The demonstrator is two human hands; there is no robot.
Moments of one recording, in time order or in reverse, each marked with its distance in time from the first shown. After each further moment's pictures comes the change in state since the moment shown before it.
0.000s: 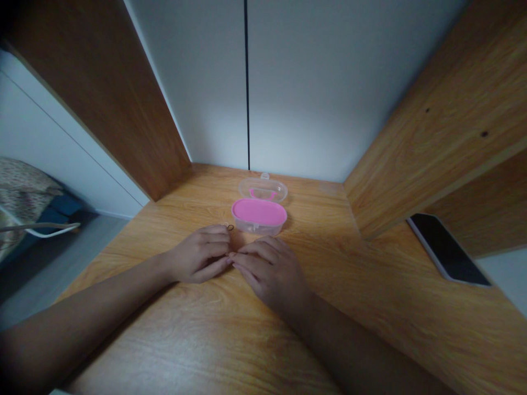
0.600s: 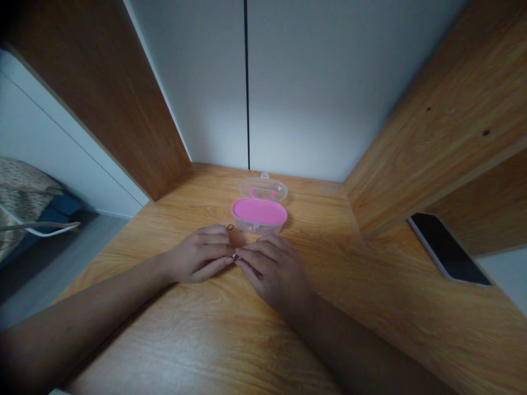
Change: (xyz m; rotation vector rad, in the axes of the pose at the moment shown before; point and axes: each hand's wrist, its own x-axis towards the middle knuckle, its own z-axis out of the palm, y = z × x) left_hand -0.001 0.001 0.001 0.010 0.050 0.061; right_hand 0.001 0.001 0.000 0.005 0.043 0.017
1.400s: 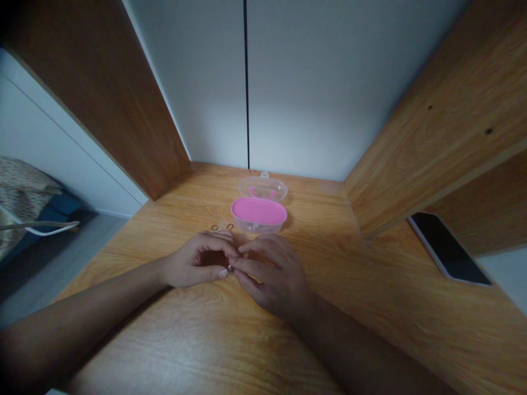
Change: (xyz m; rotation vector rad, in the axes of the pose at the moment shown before) left_hand 0.005 0.011 0.002 -0.660 0.025 -0.330; right_hand 0.005 -0.008 -0.009 0.091 0.112 -0.055
